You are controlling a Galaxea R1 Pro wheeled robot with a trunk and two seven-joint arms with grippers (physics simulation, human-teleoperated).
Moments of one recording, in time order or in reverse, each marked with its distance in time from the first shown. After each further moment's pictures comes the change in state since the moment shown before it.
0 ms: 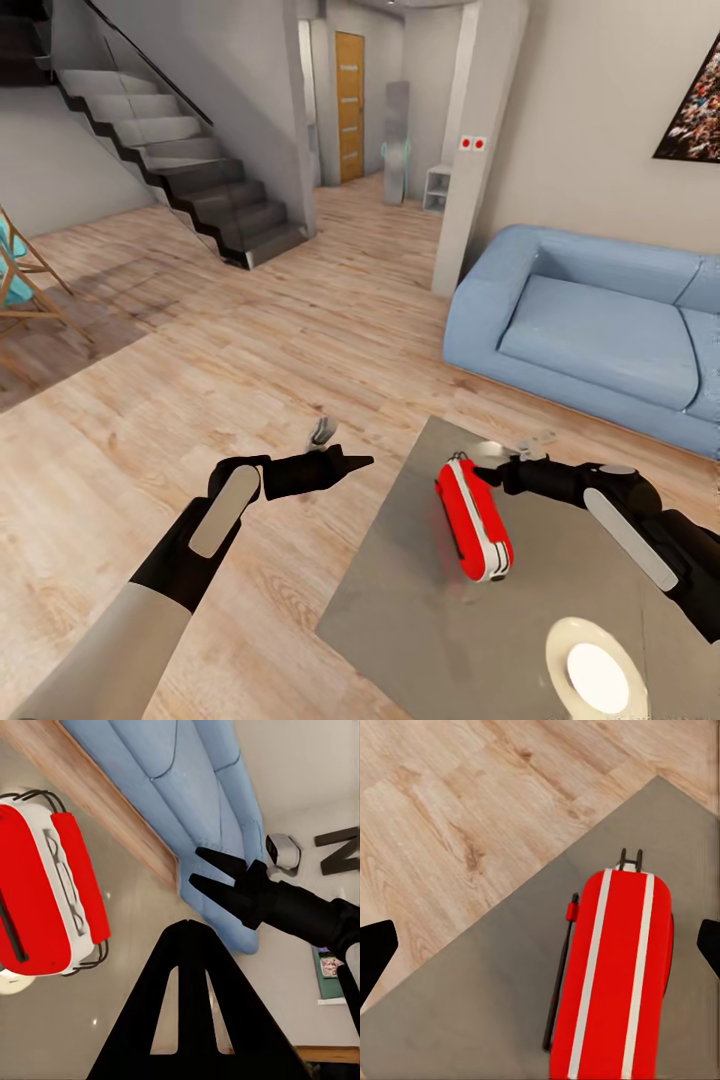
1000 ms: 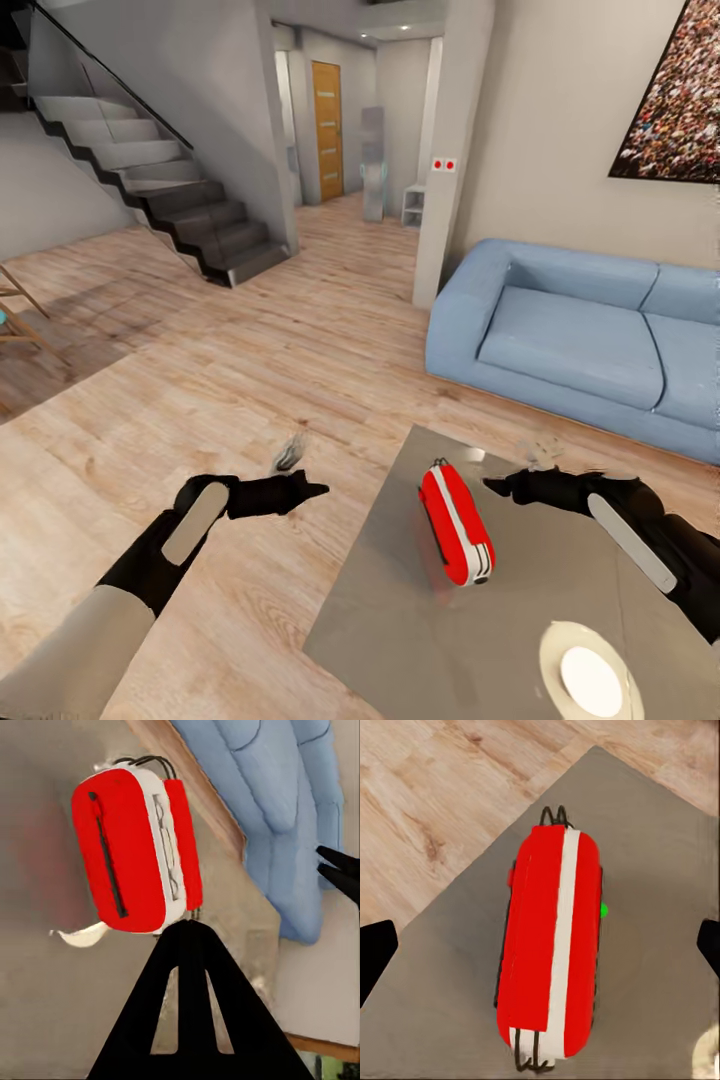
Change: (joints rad) left arm 0.001 0.125 0.000 0.170 -0.039 0.005 -0.001; right arm 0.000 -0.002 -0.001 0.093 0.008 0.012 -0.011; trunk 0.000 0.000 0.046
